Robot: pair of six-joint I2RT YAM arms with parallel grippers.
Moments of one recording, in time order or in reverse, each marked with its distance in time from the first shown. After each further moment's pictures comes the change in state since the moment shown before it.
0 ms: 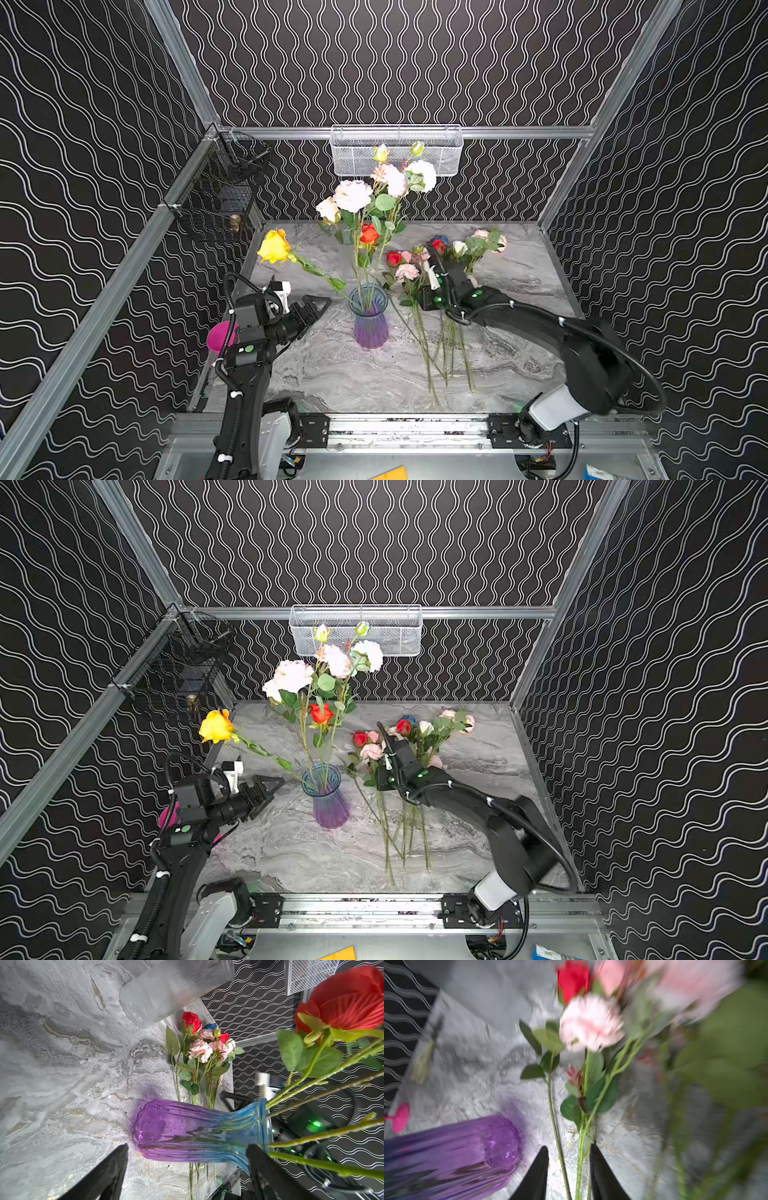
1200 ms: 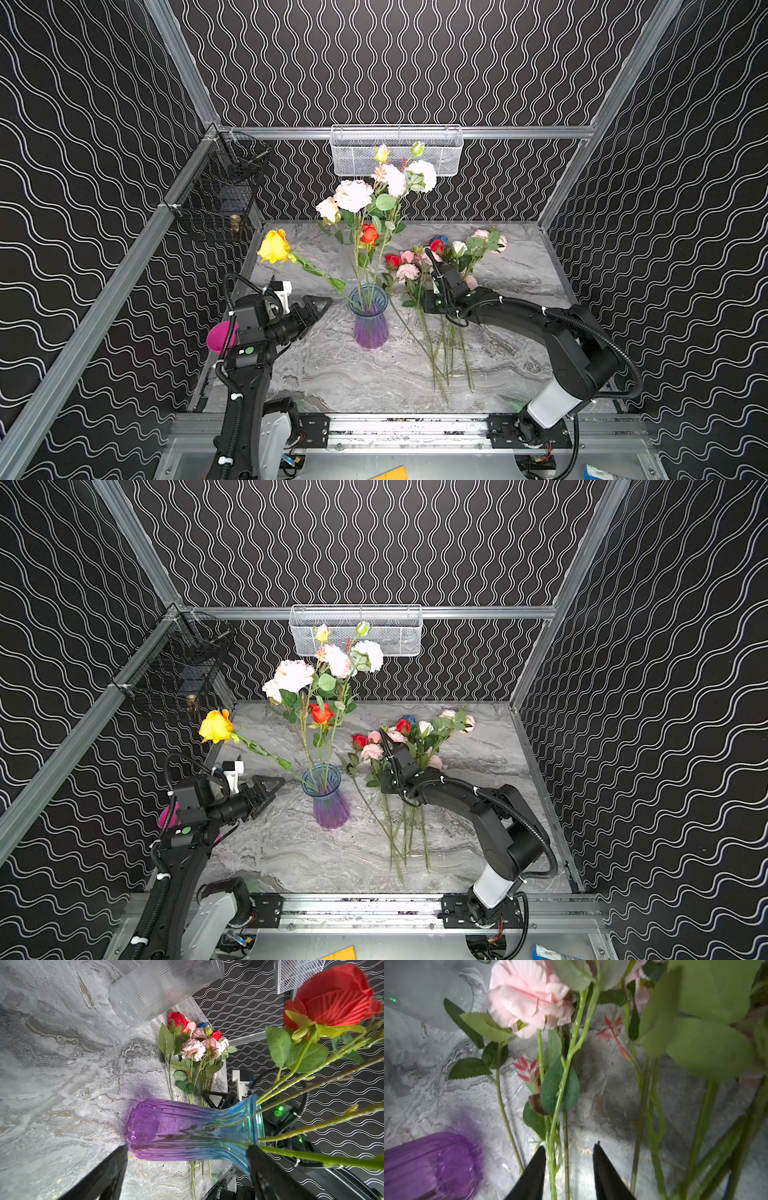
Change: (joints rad) left arm 0.000 -0.001 -0.012 0.026 0.037 -0.019; right arm -0.014 0.038 -0.027 -0.004 0.105 0.070
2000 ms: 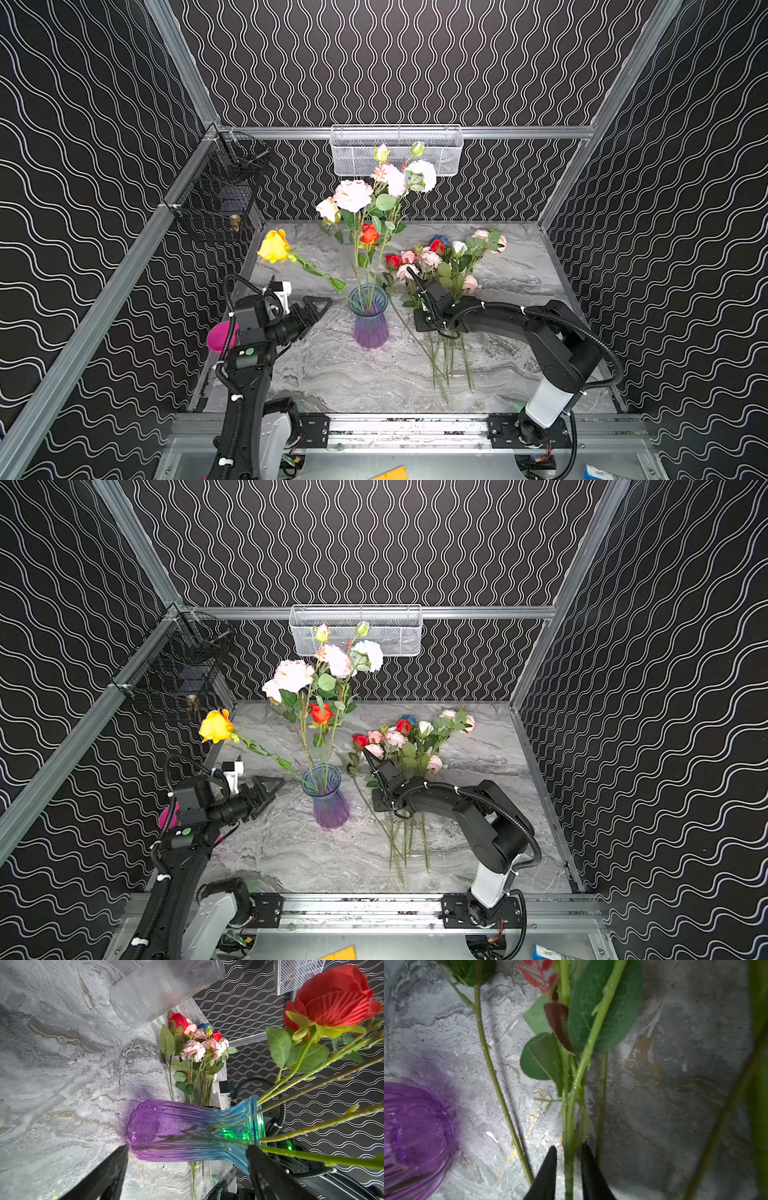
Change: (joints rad) left arm 0.000 -0.004 -0.009 0.008 -0.004 -0.006; right arm 0.098 0.098 -0.019 -0.039 0.005 -0.003
